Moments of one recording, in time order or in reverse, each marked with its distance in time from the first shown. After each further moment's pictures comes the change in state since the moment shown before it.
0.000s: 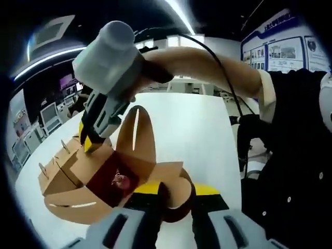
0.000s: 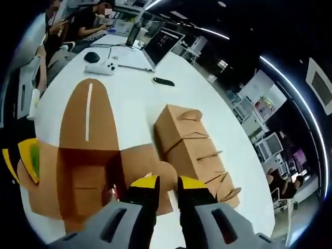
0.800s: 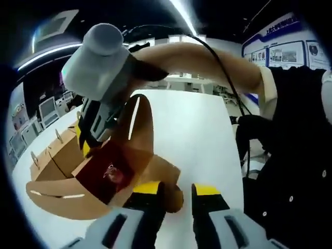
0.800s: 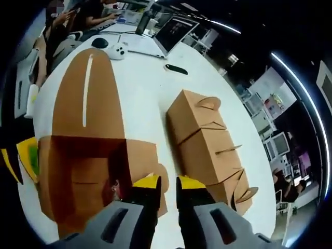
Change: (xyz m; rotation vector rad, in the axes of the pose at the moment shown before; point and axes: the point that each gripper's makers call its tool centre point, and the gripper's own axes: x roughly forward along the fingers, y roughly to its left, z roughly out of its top) left arm 0.020 -0.004 -0.021 -0.040 0.008 -0.025; right arm 0.018 0.020 -0.015 -0.043 0.069 0.073
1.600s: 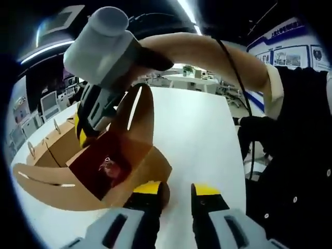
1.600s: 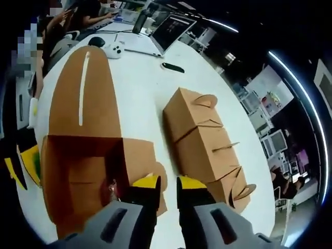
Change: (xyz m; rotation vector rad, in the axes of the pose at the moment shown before) left arm 0.002 -0.003 -0.001 -0.031 -0.015 0.011; right arm -0.003 -0.011 -0.005 0.026 0.008 -0.037
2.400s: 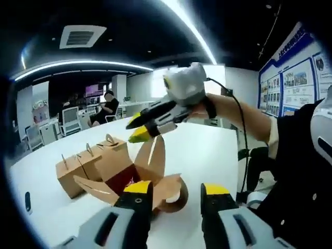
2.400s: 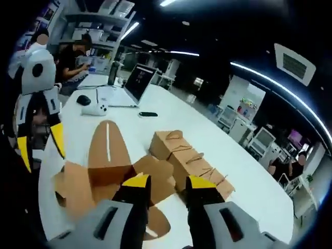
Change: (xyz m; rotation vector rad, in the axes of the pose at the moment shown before) left arm -0.078 -0.001 0.041 -0.059 -0.260 0.163; right arm -0.115 -0.011 0.007 0.279 -0.367 -0.141
